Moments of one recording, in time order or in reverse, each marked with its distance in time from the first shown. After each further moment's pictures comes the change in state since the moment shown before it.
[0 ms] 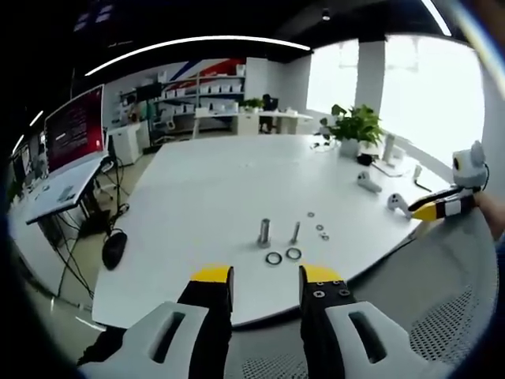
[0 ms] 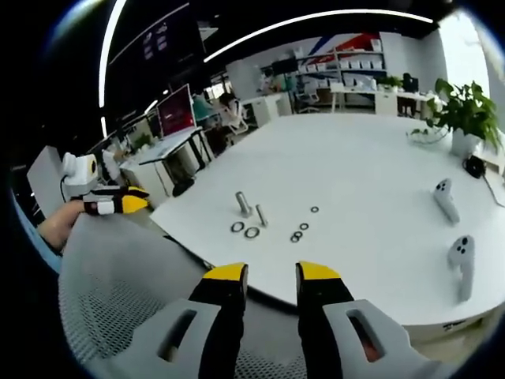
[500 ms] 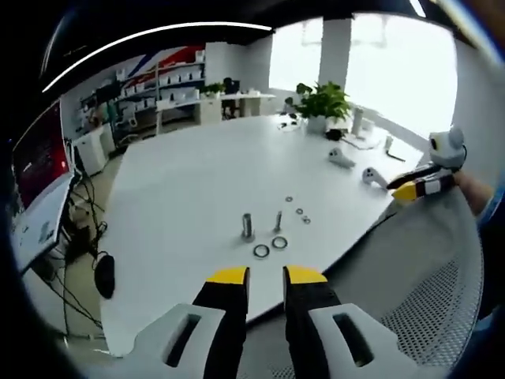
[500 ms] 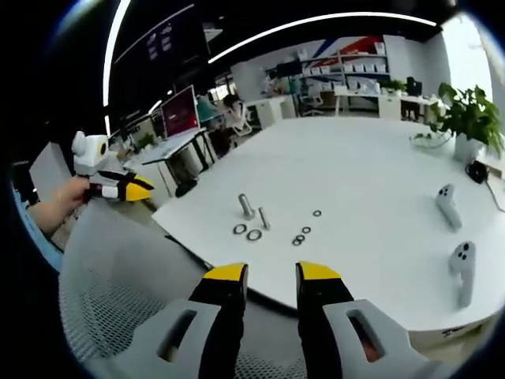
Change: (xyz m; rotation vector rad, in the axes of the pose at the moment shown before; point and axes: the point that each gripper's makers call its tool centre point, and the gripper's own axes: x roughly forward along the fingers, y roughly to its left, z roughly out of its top) left arm 0.010 0.006 0.023 0.245 0.134 -0.137; right arm 0.001 0.004 0.005 -0.029 -0.012 0.020
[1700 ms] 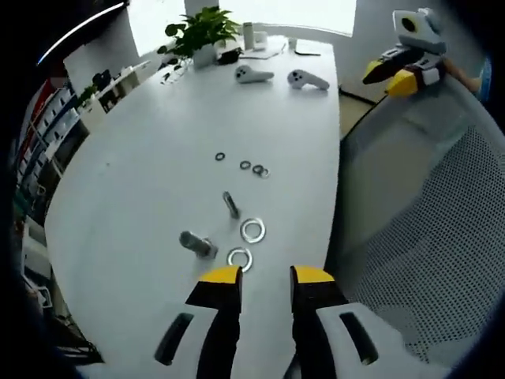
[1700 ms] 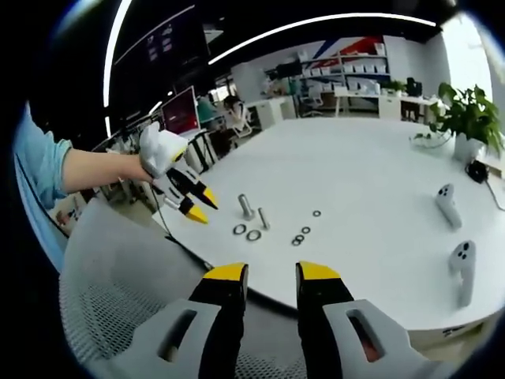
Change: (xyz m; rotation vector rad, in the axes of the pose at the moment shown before) left arm 0.144 -0.028 -0.025 0.494 0.361 -0.401; right arm -0.001 -0.001 -0.001 0.011 0.000 -0.002
